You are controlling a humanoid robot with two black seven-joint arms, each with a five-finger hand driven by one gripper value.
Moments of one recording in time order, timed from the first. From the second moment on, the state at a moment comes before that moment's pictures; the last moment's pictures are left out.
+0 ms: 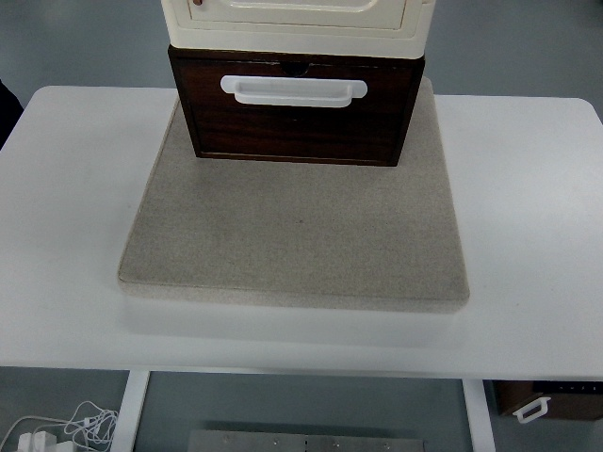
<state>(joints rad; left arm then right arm) -1.44 0.42 -1.24 -0.37 0.38 -0.21 -0.04 0.00 0.00 -0.01 0.17 -0.04 0.08 0.03</state>
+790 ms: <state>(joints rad) -1.15 0.26 -1.15 -0.19 0.07 -0.15 0.04 -0.01 0.00 0.00 0.18 -0.04 0.08 0.03</state>
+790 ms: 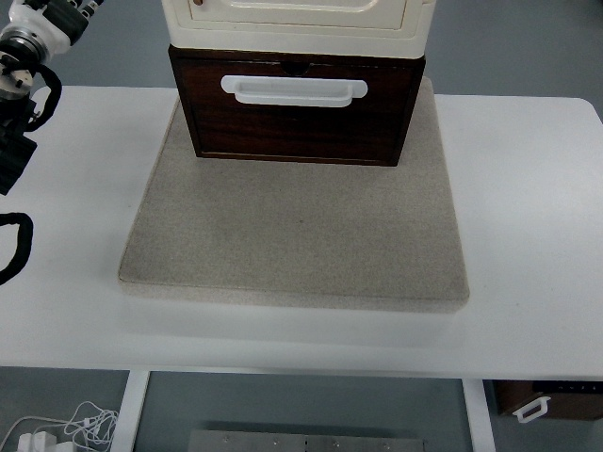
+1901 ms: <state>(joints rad) -1.04 0.15 -1.15 -0.20 -0.08 -0.27 0.00 -0.01 0.00 0.00 0.18 -0.04 0.08 0.03</state>
